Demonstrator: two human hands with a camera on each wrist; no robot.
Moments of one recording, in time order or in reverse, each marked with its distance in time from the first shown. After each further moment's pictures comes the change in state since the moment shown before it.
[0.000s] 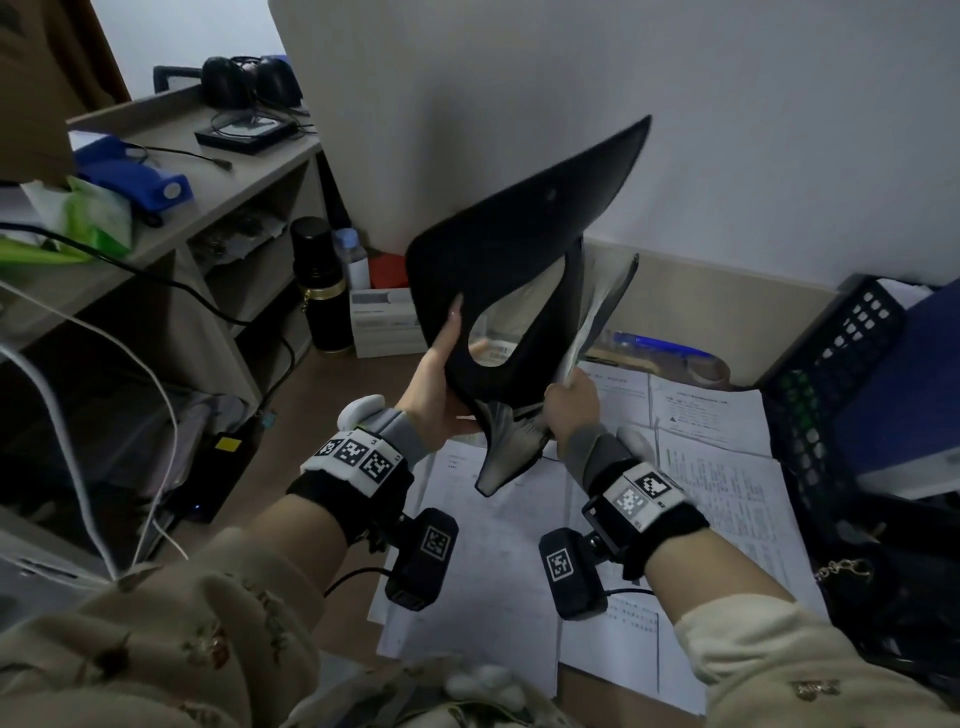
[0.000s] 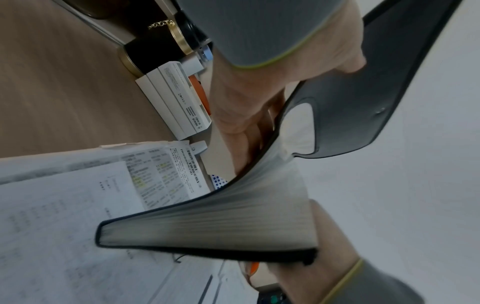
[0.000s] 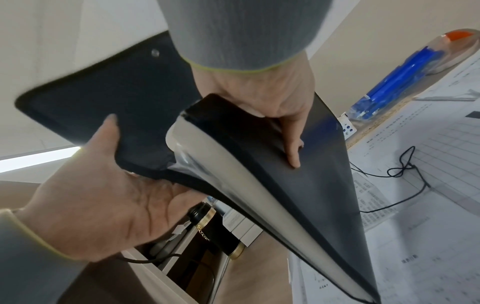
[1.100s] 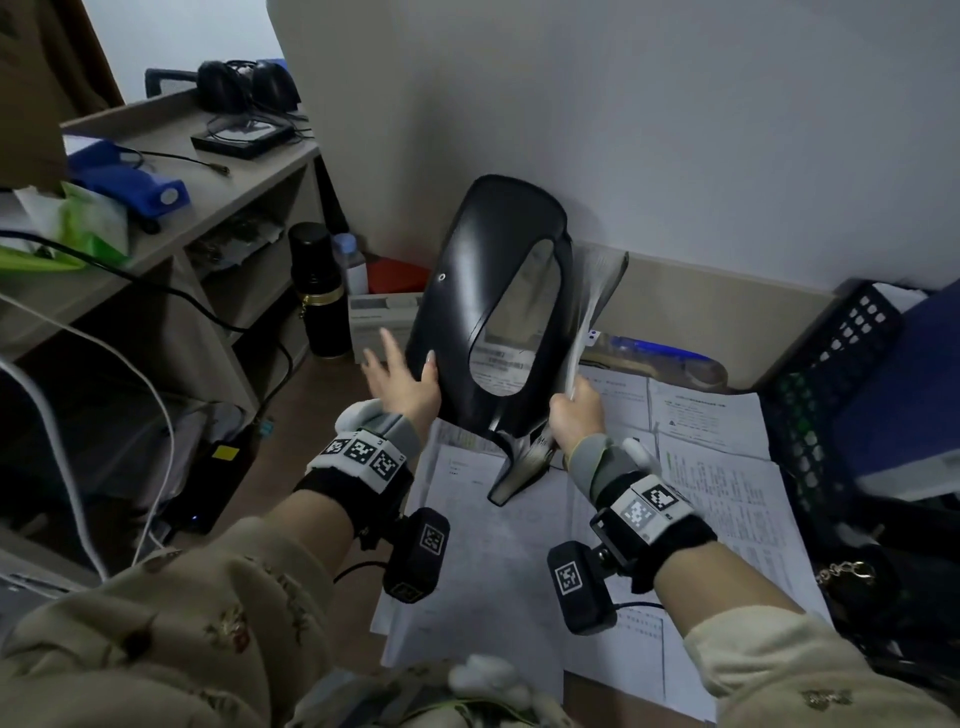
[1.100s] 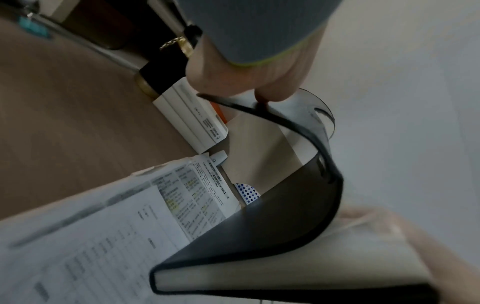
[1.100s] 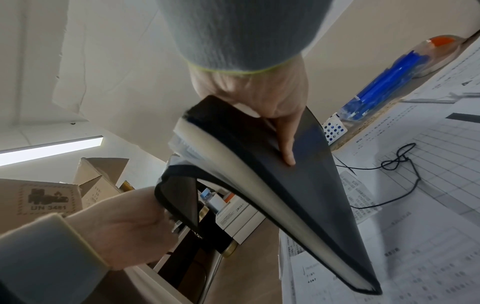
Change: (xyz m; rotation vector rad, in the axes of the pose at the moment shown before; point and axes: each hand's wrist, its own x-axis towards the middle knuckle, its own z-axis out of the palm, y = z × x) left_hand 0.047 -0.018 -0.041 0.722 0.643 0.275; right_hand -0.007 -0.004 -0.005 -0.061 -0.006 0.028
